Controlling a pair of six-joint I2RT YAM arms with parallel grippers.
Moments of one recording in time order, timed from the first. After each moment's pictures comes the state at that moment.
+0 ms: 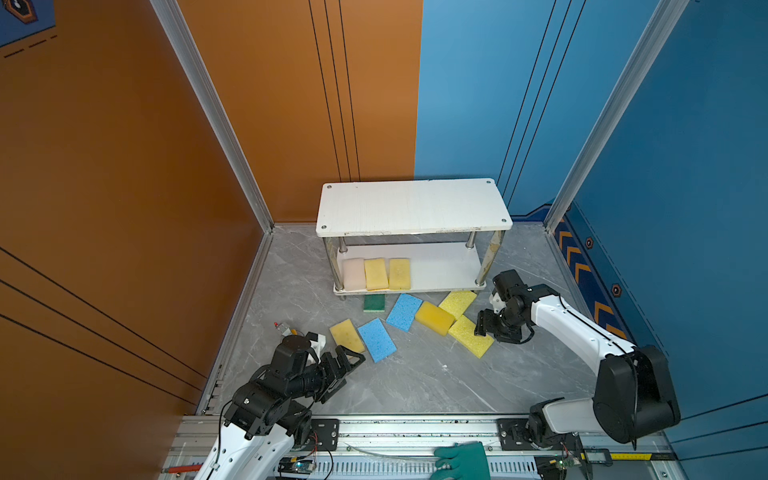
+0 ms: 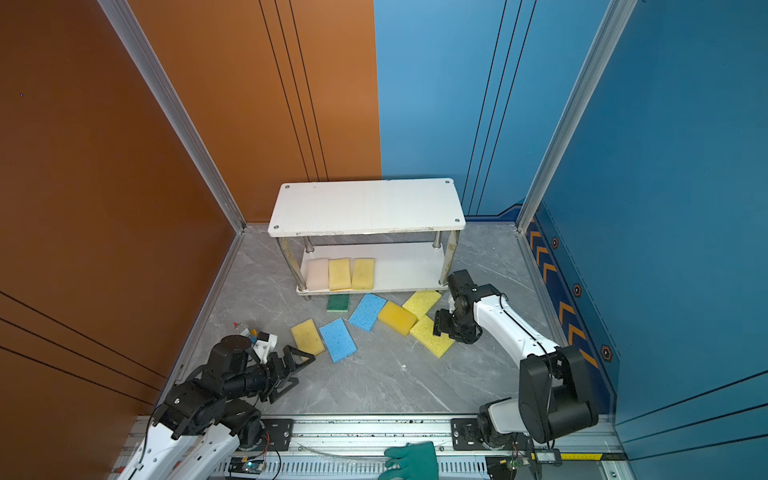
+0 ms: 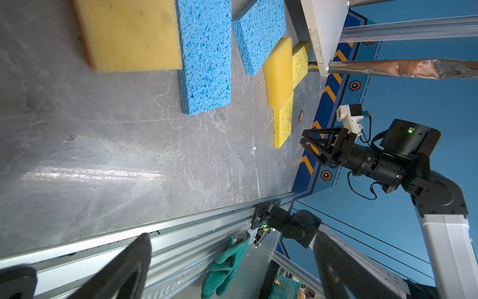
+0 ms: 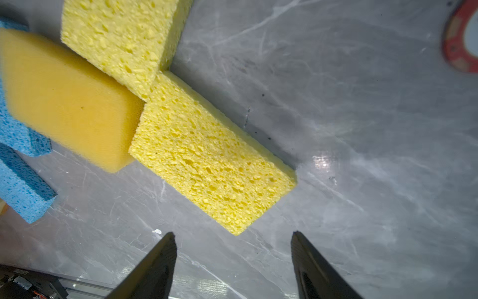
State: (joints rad) left arm -0.42 0.34 0.50 -0.92 0.47 -1.17; right arm 0.25 1.43 0.92 -0.93 -0.20 0.42
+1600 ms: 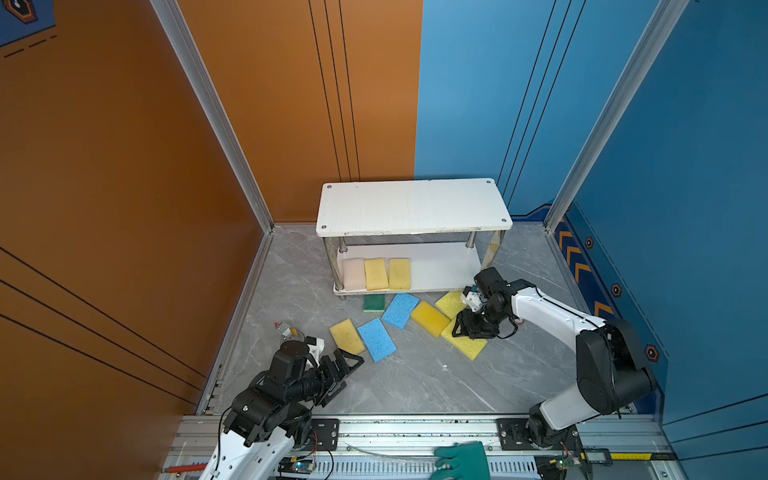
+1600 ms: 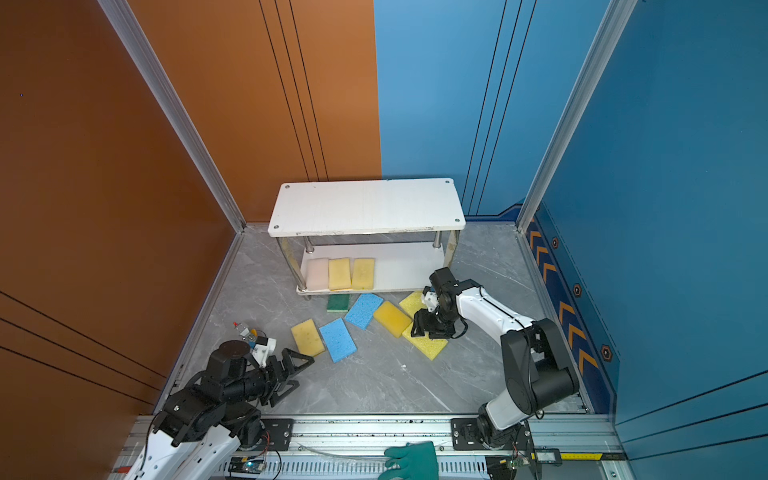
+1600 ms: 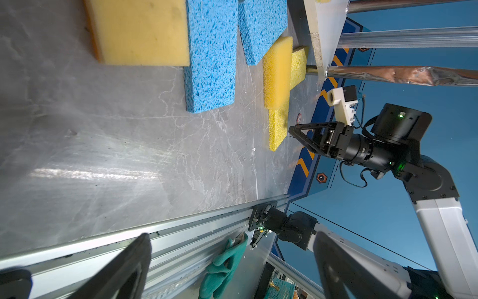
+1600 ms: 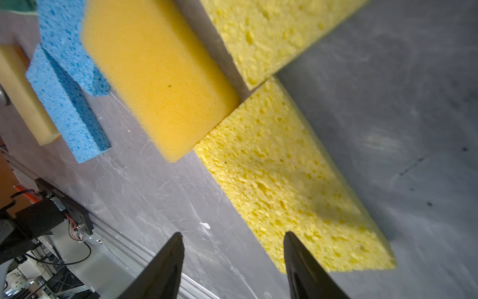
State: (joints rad) left arm -0.42 0.27 0.45 -0.92 0.47 -1.22; right arm 0.35 1.53 0.97 -0.83 -0.42 0.29
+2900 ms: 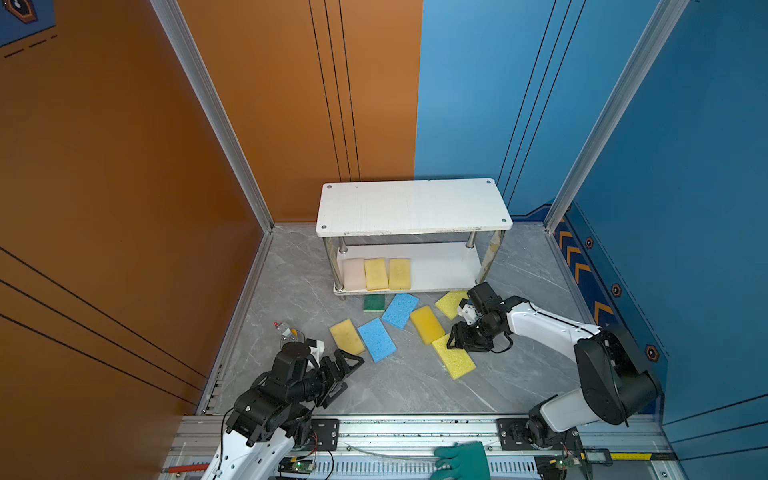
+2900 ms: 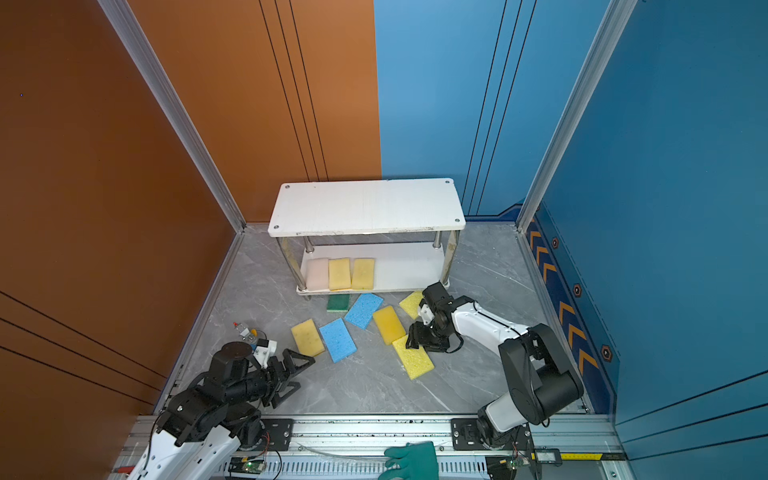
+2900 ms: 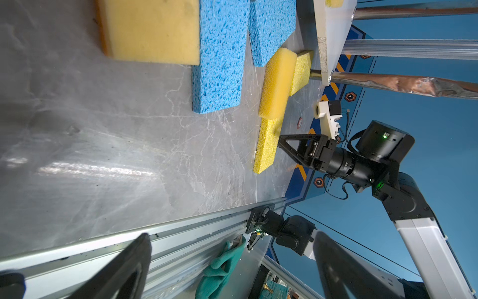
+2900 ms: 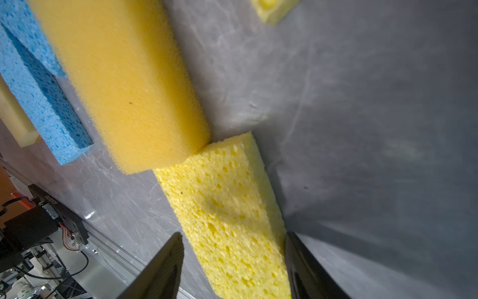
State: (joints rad) left arm -0.42 0.27 0.42 -0.90 0.47 -1.26; right arm 0.49 1.50 0.80 -0.65 -0.39 0.45
